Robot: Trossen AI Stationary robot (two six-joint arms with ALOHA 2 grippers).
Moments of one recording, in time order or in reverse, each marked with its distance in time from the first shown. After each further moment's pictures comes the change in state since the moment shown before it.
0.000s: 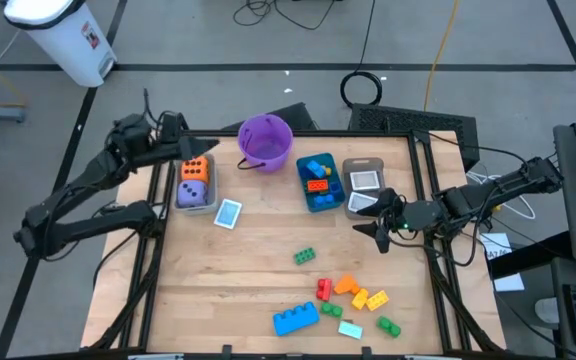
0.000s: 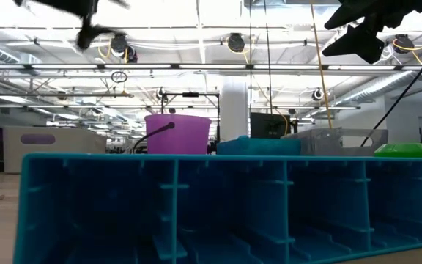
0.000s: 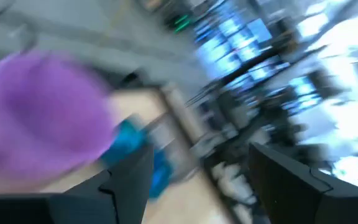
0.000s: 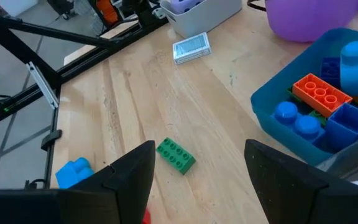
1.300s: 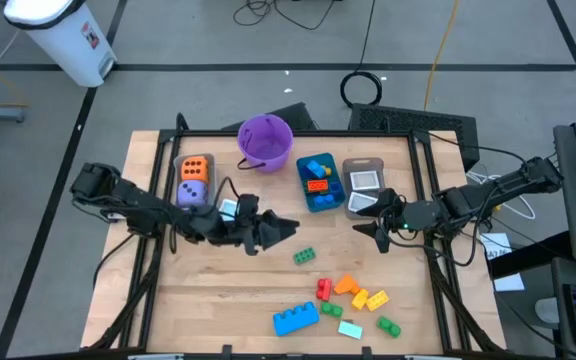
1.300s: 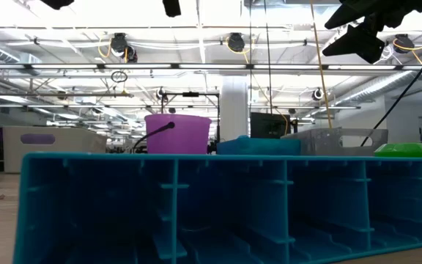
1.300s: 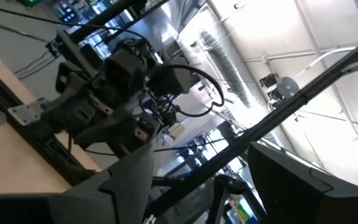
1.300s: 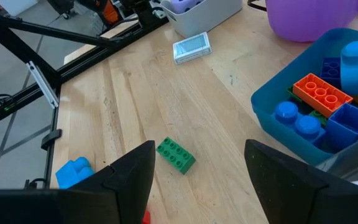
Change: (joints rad) left arm -0.968 0.817 -0.001 1.304 -0.597 -0.062; right arm 0.000 0.000 0.000 0.000 -0.001 -0.001
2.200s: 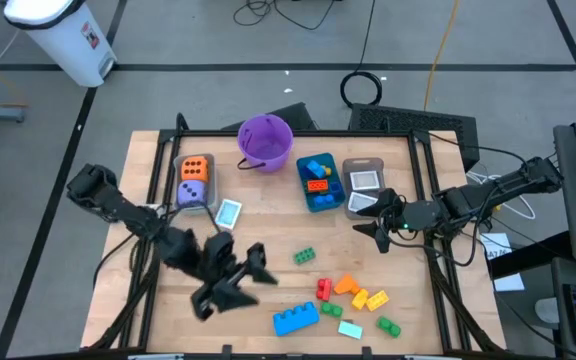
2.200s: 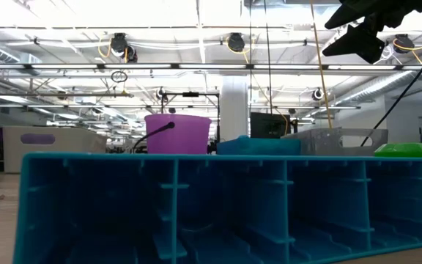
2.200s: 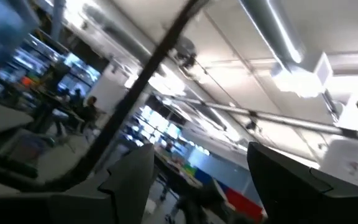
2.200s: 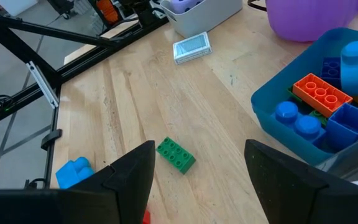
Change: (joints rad) left arm -0.288 -0.014 0.239 -0.027 0.136 0.377; right arm 0.000 0.000 0.000 0.000 0.000 0.000
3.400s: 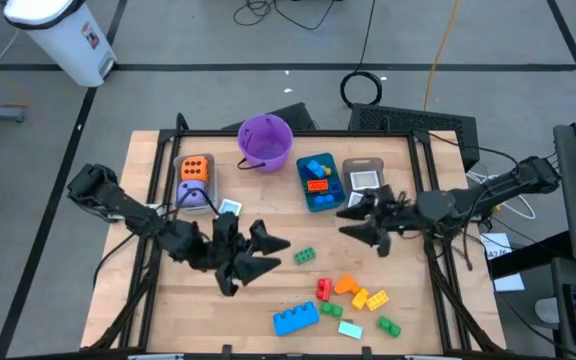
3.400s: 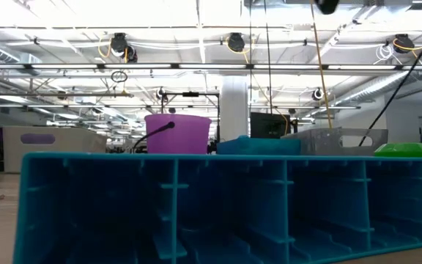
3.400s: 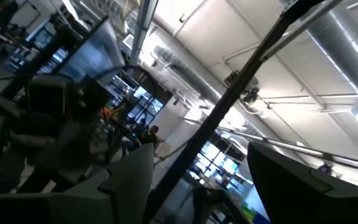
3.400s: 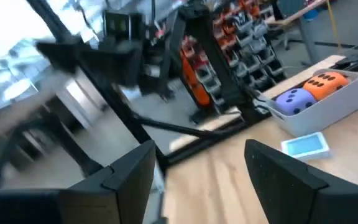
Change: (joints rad) left arm 0.059 0.000 0.016 -0.022 -0.265 0.014; right arm 0.000 0.130 0.042 0.636 -0.112 -0.112
